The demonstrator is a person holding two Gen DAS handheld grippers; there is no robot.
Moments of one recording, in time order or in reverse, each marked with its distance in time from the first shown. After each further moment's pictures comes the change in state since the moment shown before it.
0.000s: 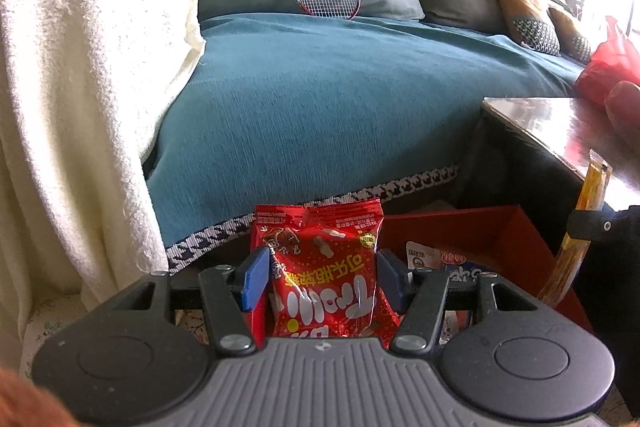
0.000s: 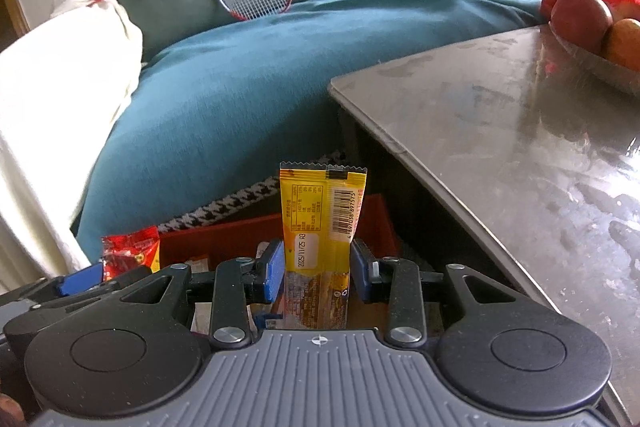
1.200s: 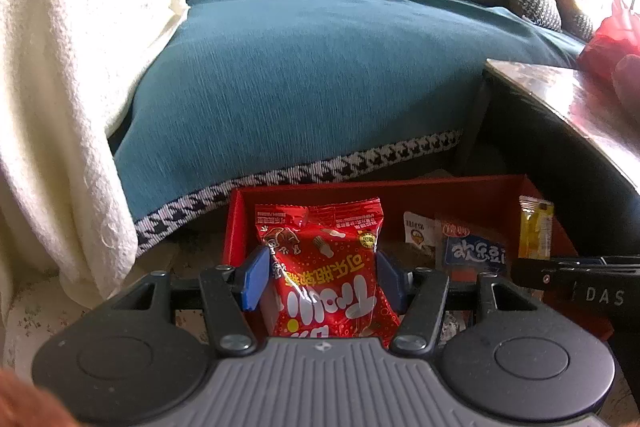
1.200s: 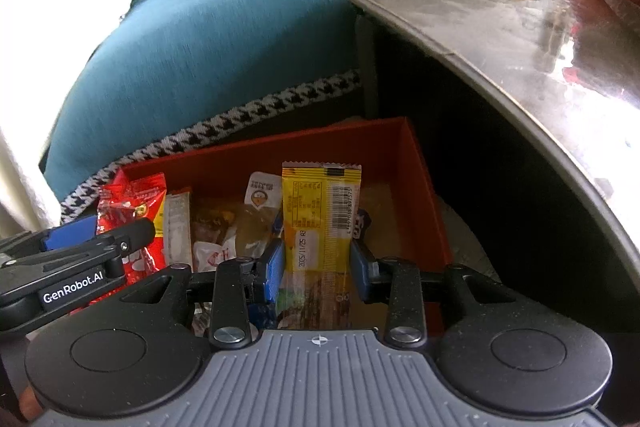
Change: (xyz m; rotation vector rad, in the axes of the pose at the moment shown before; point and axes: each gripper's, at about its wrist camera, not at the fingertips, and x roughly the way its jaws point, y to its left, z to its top) left arm 0.032 -0.008 -0.006 0.014 0.085 -0.014; right arm 0.050 0.011 -0.024 -0.047 0.170 -0.017
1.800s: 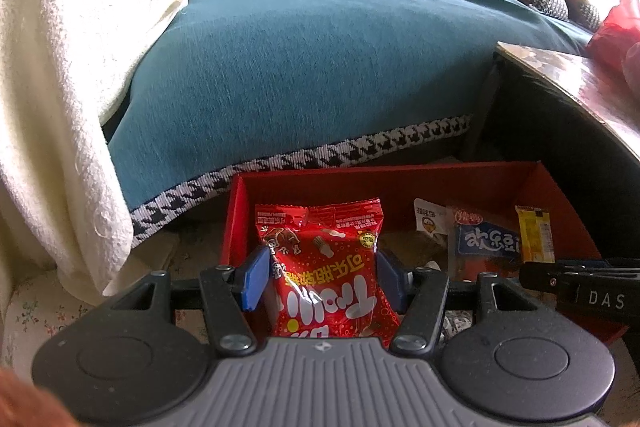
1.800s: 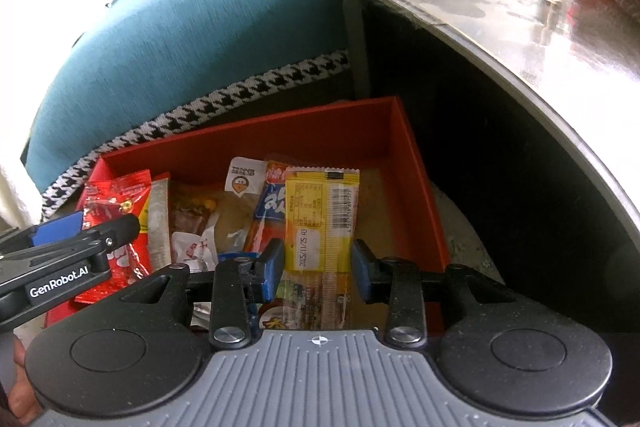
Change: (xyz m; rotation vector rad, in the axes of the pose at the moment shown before) left arm 0.013 -0.001 -0.004 0.009 0.024 0.022; right arm 0.012 -0.005 -0.004 0.005 0.032 -0.030
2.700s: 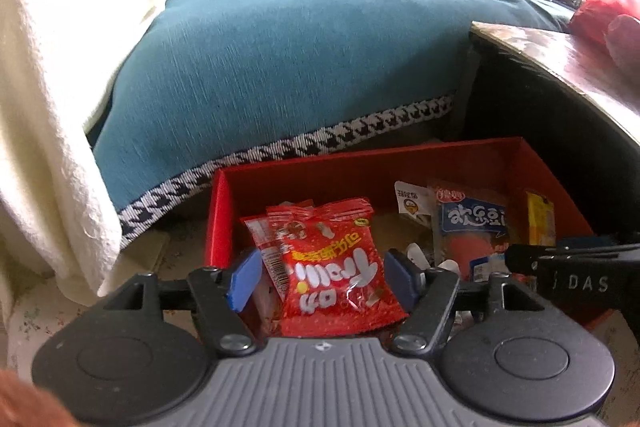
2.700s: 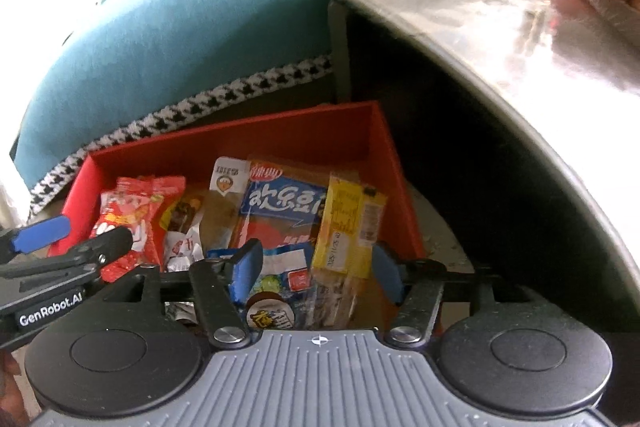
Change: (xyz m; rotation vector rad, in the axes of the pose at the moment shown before) left arm -0.007 -0.012 -0.004 0.066 0.015 -0.015; right arm -0.012 -0.005 0.000 -0.007 -0.018 -0.059
